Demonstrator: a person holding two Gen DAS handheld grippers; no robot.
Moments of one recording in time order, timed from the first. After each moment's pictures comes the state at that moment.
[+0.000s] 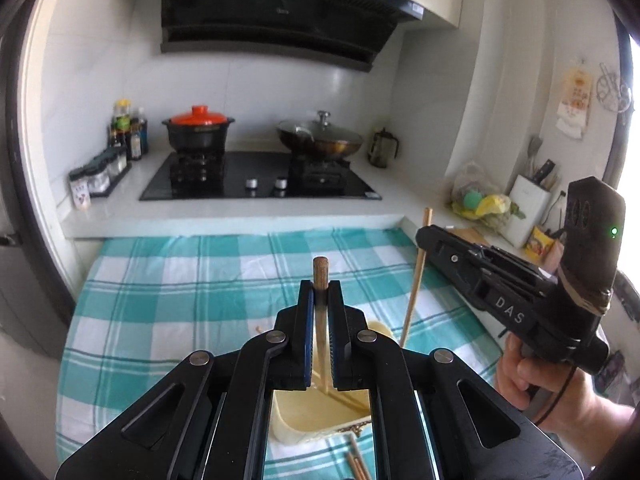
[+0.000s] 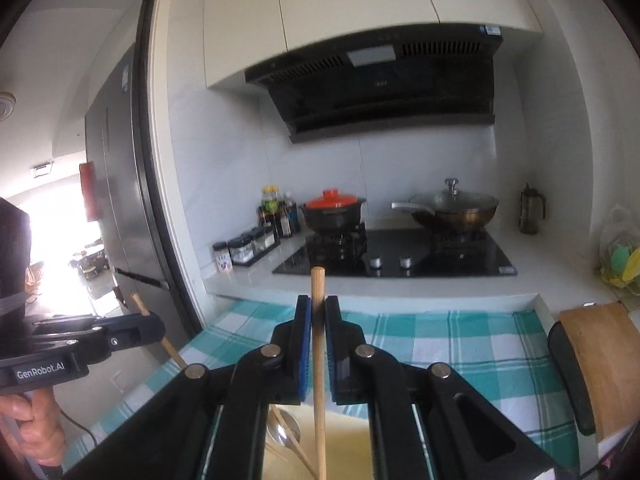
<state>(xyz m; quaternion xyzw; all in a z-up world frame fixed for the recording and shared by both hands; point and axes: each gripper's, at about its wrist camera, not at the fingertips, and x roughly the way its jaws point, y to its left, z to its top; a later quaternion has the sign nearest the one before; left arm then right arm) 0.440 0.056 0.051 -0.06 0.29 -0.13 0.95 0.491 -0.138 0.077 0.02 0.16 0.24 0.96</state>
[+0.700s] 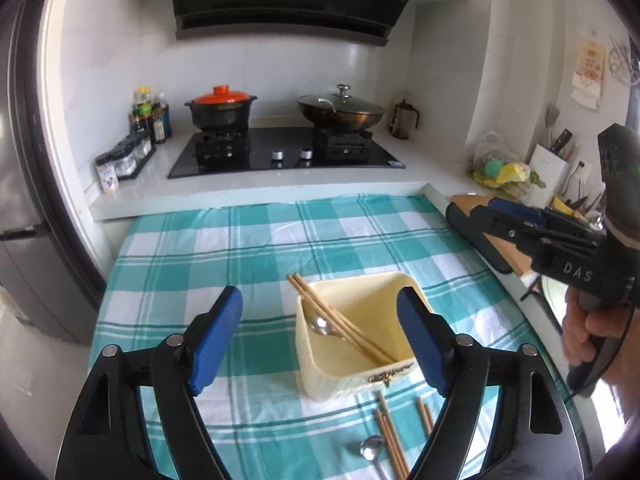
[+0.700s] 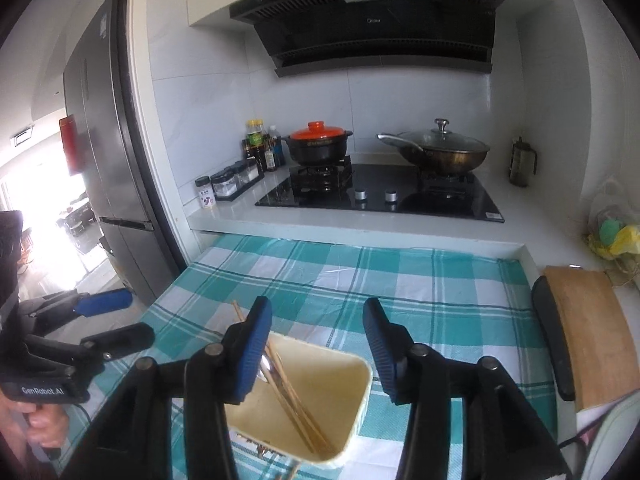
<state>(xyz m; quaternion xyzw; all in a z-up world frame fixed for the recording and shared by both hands) 0.387 0.064 0.060 -0.01 0.32 -0.08 0.94 0.475 -0.143 0.072 -0.02 0.26 0.21 0.94</state>
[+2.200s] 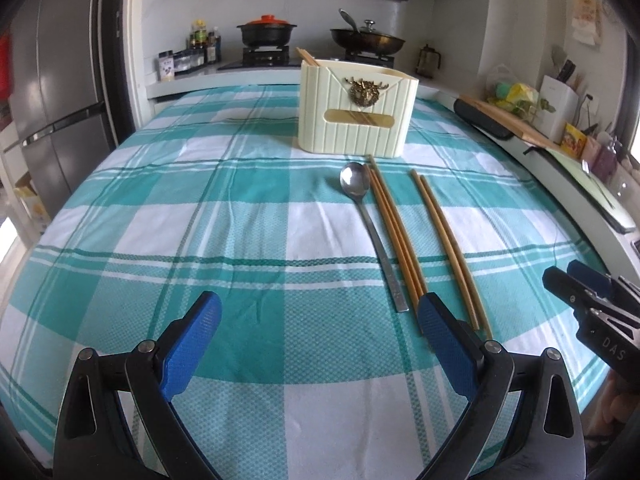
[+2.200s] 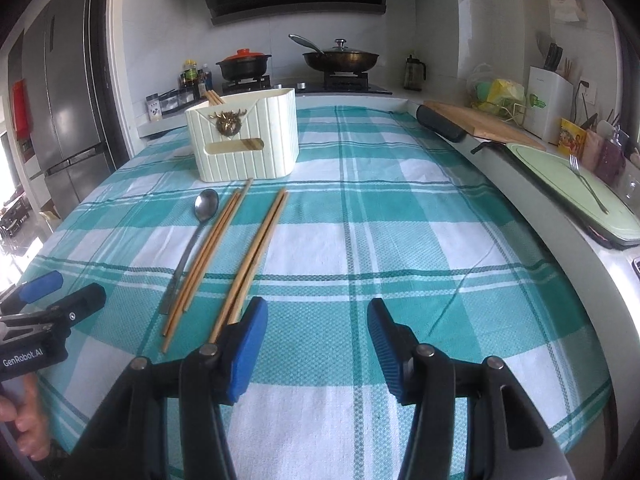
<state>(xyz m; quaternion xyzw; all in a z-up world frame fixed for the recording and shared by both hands) 0.156 0.007 -0.146 -0.04 0.35 0.00 0.93 0.178 -0.212 -0.146 -0.02 0.33 0.05 0.94</state>
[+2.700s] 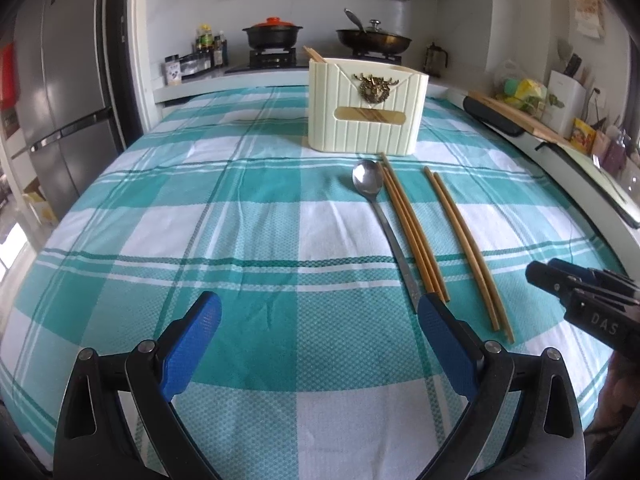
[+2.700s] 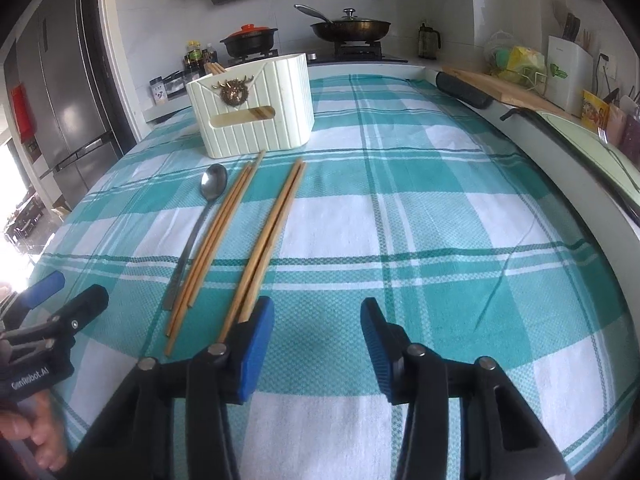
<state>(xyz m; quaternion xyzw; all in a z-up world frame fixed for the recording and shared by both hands) 0.160 0.009 -0.154 -0.03 0.35 0.02 0.94 0.210 -0.202 -0.165 0.01 0.38 0.08 0.92</state>
